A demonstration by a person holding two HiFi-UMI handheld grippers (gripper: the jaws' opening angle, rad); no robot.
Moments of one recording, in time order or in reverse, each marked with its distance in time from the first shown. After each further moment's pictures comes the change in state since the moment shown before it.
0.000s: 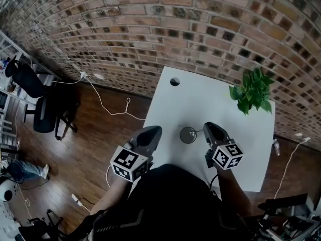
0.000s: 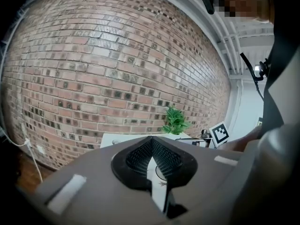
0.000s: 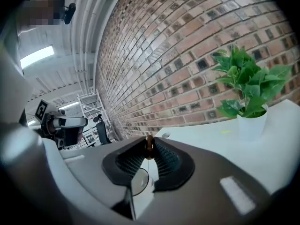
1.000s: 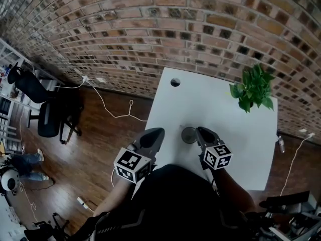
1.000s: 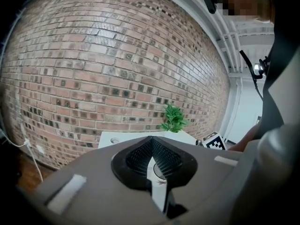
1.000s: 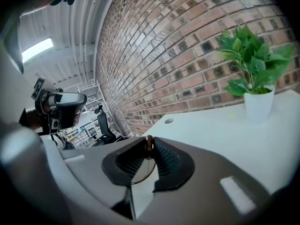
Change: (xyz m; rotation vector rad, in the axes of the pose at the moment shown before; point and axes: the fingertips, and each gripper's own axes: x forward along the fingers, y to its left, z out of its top) left arm 0.006 -0.007 -0.005 0.005 0.029 -0.010; right arm 0.024 0.013 -0.061 -0.011 0.106 0.007
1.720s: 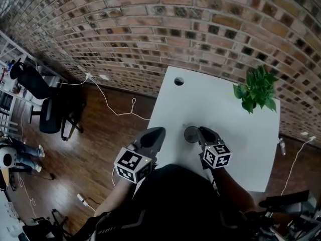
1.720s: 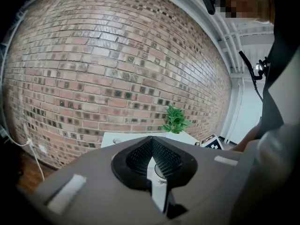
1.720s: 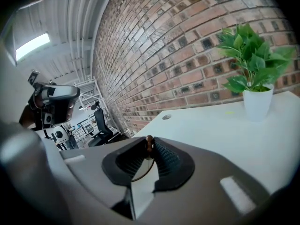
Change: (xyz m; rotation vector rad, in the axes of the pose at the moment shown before) left arm -0.011 0.002 0.003 -0.006 -0.016 0.023; right arm 0.007 -0.001 -0.011 -0.003 0.046 -0.039
